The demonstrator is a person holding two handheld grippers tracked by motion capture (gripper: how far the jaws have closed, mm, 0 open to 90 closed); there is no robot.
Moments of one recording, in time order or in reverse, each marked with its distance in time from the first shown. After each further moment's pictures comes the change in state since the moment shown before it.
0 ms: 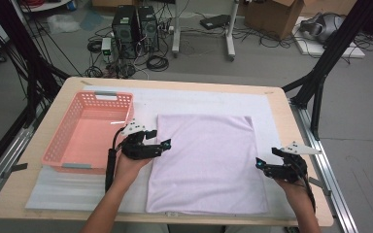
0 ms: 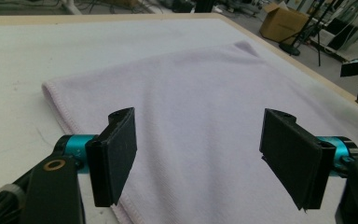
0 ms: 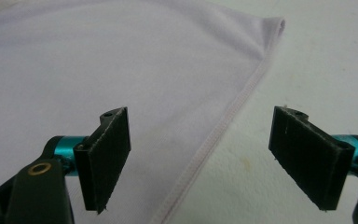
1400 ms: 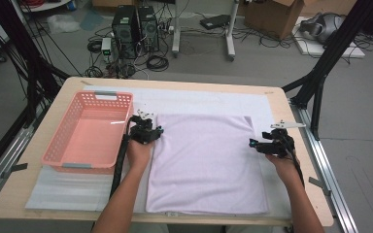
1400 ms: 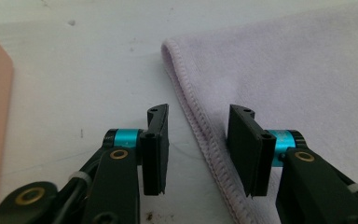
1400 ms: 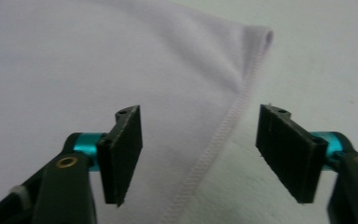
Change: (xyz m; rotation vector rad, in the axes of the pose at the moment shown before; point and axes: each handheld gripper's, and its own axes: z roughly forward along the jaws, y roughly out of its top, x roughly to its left) left arm 0.046 -0.007 0.067 0.164 0.390 -0.023; right arm -0.037 0.037 0.061 0.094 -0.017 0.043
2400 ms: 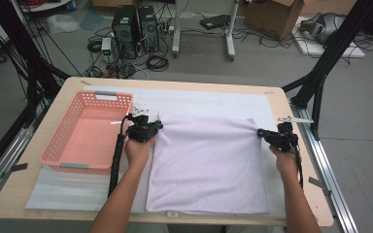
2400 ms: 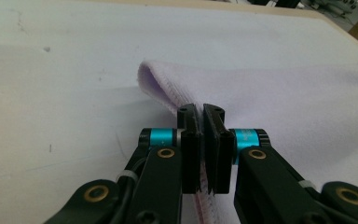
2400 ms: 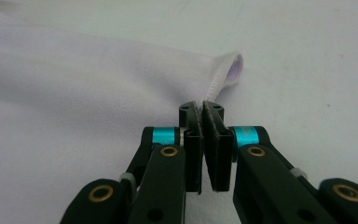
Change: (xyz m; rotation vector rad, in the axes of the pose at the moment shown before) left arm -0.006 0.014 -0.034 -0.109 -0.128 -0.117; right arm -0.015 0.007 -0.005 -0.063 0.023 0.156
